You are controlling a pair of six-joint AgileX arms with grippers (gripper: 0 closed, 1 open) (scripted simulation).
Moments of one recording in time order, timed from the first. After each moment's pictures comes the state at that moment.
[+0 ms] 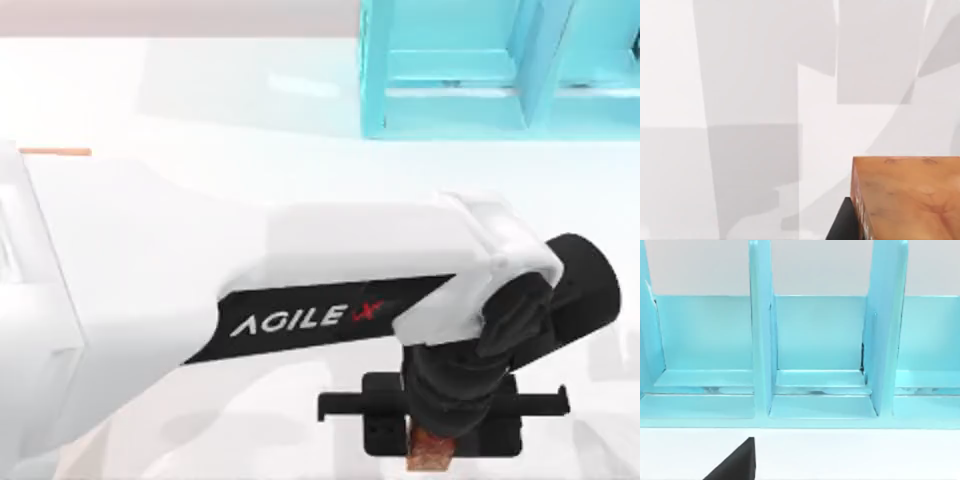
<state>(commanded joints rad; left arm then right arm) -1.13 2.05 1.56 -1.08 0.00 -1.10 0.00 0.00 0.00 0.00 0.00 0.00</state>
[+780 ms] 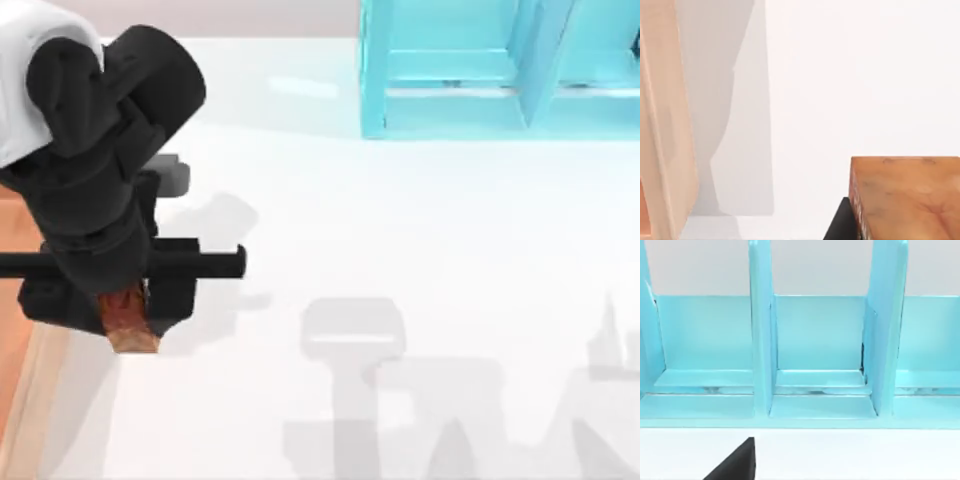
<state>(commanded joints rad) -0.53 1.52 1.24 -1.28 0.00 -0.51 0.00 0.00 0.00 0.00 0.00 0.00</state>
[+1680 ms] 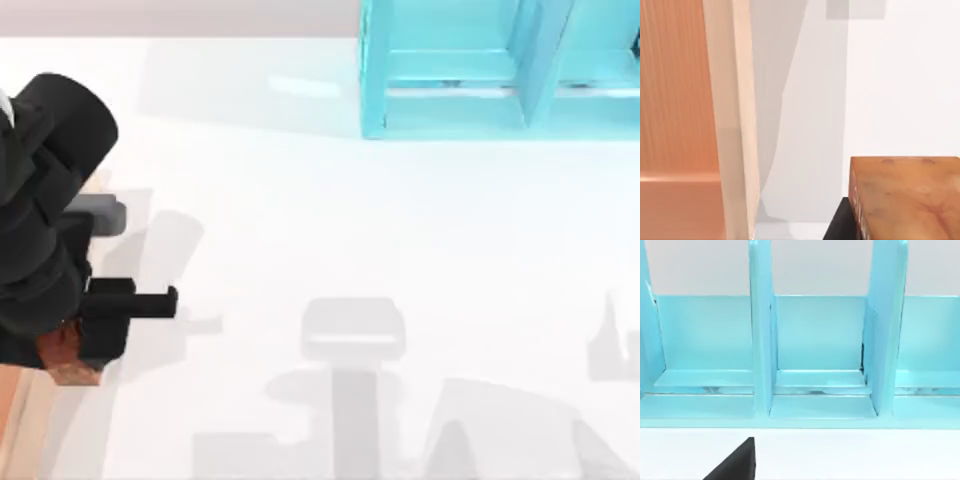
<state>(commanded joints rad) -0.38 1.41 1.03 -1.19 0.00 -0.37 0.00 0.00 0.00 0.00 0.00 0.00</state>
